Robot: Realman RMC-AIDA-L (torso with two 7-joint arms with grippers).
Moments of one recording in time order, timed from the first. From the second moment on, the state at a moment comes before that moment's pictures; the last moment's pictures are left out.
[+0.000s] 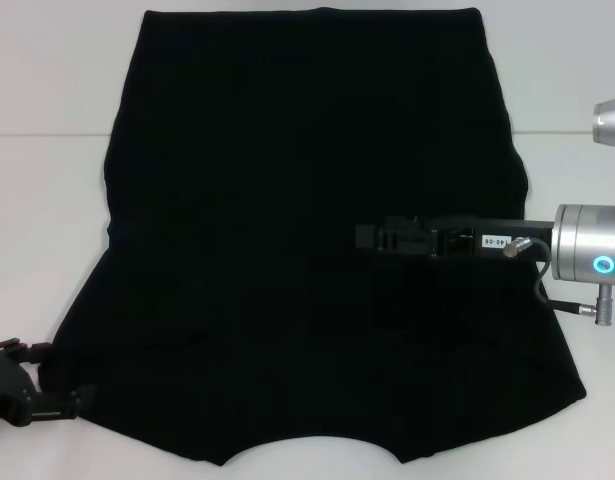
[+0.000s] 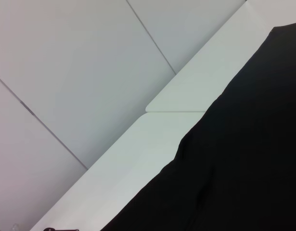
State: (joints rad) left arm -0.35 -2.14 0.39 0.95 2.44 1.45 -1.43; right arm 0.76 2.09 -0.62 -0.47 -2.06 -1.32 1.79
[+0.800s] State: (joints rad) left arm -0.36 -2.14 0.39 0.96 2.44 1.49 -1.43; right arm 0.75 2.09 -0.63 -0.47 -2.04 -1.32 1.78
